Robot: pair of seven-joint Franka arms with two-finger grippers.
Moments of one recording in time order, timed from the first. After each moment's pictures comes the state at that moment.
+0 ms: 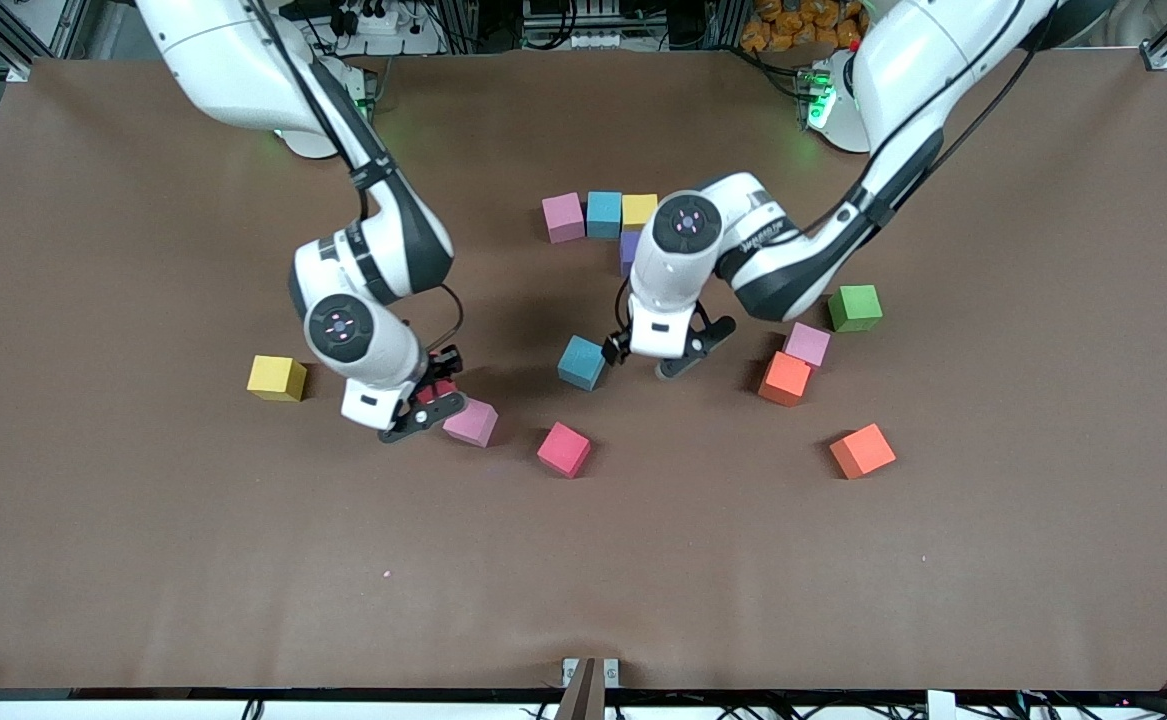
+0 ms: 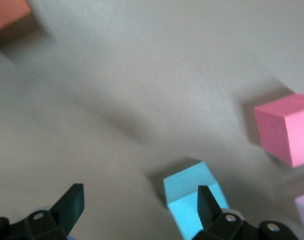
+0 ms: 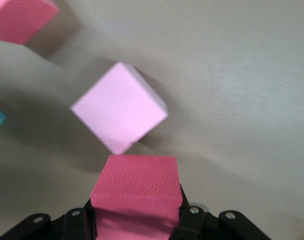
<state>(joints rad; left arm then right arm) -0.06 0.70 -0.76 -1.71 0.48 2.26 -1.75 0.51 0.53 -0.04 -1.75 0.11 2.16 0.00</state>
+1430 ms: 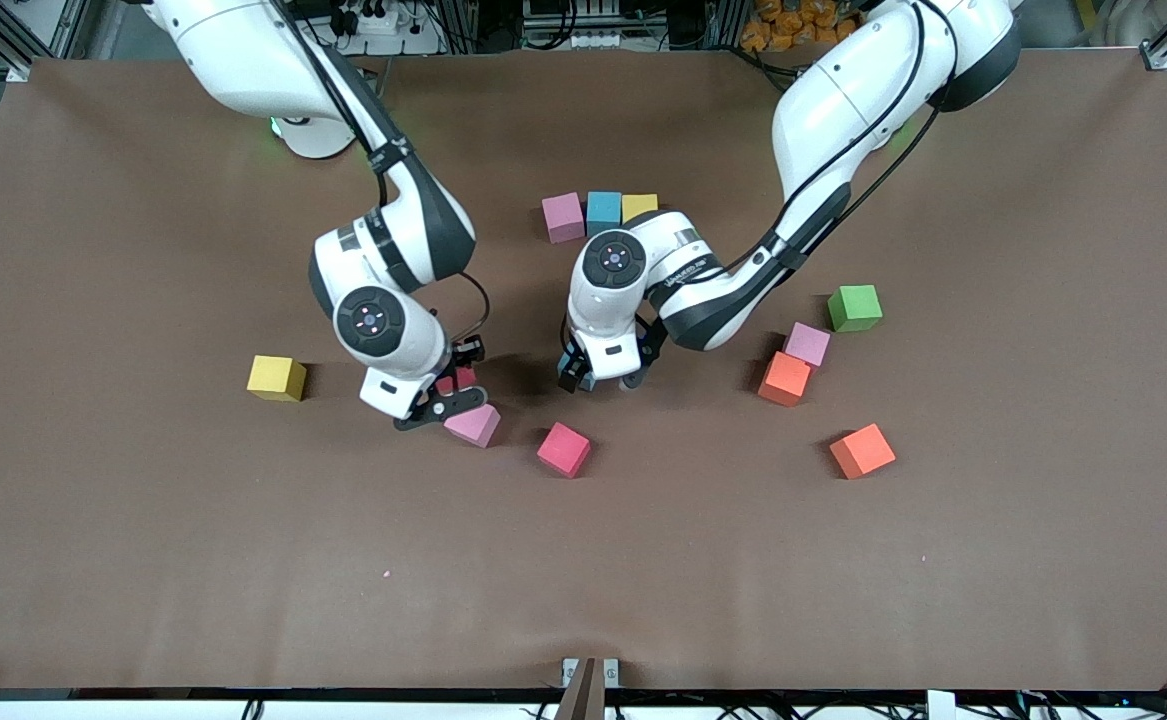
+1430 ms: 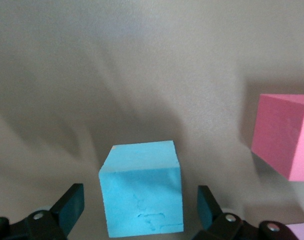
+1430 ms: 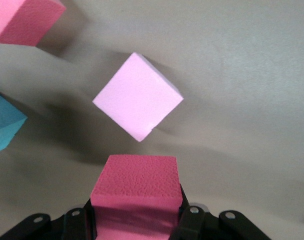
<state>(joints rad) -0.33 0.87 -0.60 -1.49 0.47 2.28 -2.09 0.51 0.53 -0.04 -1.68 0.12 2.04 0.09</state>
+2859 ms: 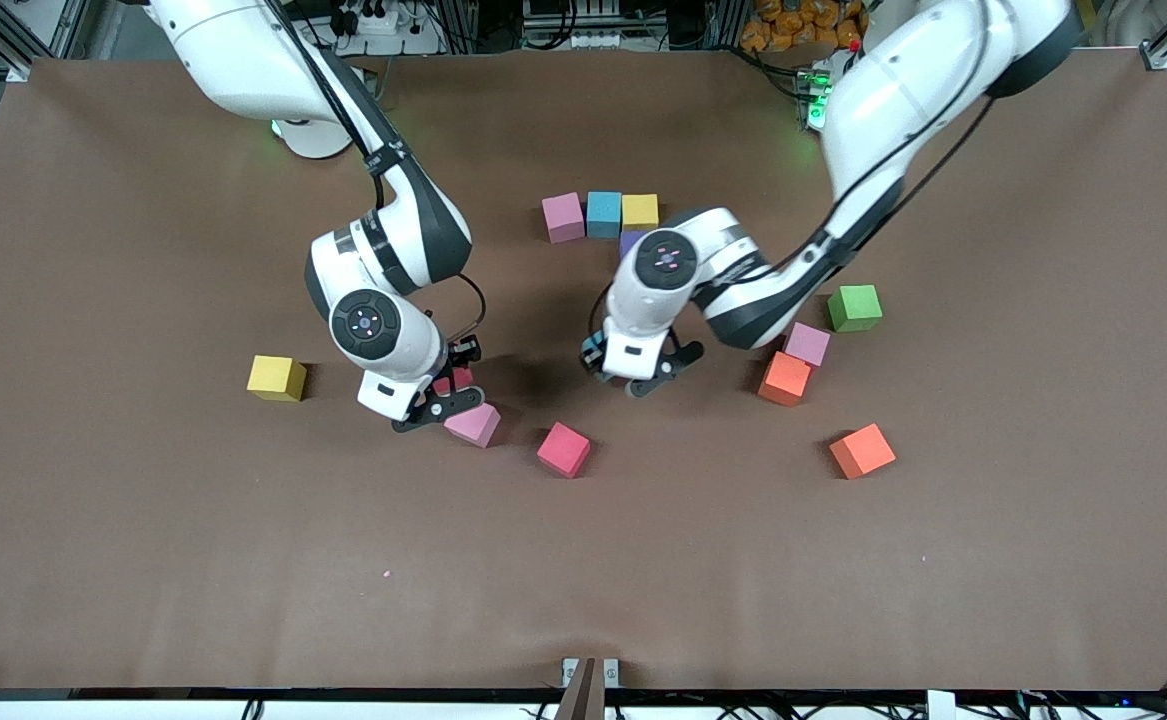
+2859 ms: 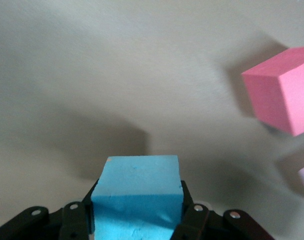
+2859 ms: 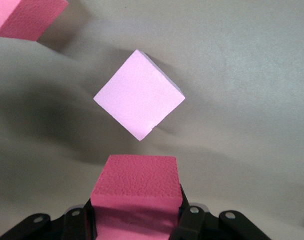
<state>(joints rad) -0.05 0.76 -0.78 -1.72 0.47 2.32 -1.49 0.52 0.53 -0.03 -1.69 0.12 2.05 0.07</state>
